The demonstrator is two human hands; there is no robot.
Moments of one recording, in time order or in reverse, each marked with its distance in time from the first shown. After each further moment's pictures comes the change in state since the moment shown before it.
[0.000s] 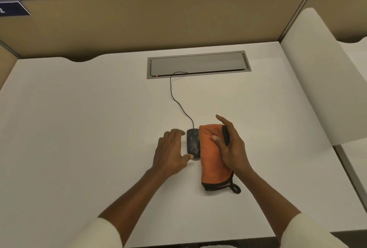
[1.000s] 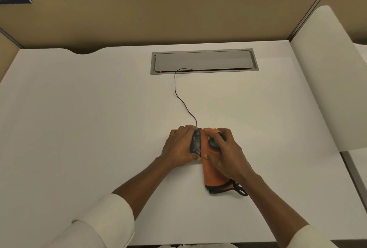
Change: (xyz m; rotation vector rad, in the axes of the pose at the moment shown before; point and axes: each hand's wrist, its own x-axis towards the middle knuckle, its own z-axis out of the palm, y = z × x) left_hand 0.035 -0.001 0.017 -0.075 -0.119 0.143; right_hand -0.004 0.005 0.005 -0.430 -0.286 -0.176
